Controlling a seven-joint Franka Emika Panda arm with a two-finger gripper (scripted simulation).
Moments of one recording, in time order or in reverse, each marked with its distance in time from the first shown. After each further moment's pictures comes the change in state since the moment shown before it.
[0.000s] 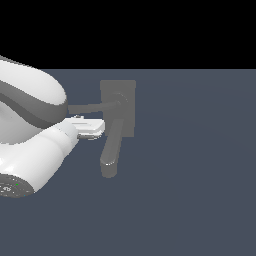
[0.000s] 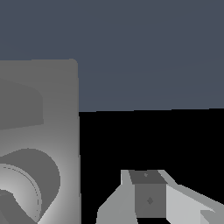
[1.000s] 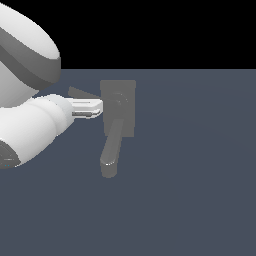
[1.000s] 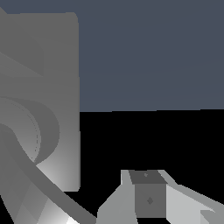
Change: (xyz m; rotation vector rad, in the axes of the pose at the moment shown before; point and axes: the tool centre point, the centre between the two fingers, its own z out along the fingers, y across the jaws) arm -0.063 0.001 0.000 0.000 0.010 -0.004
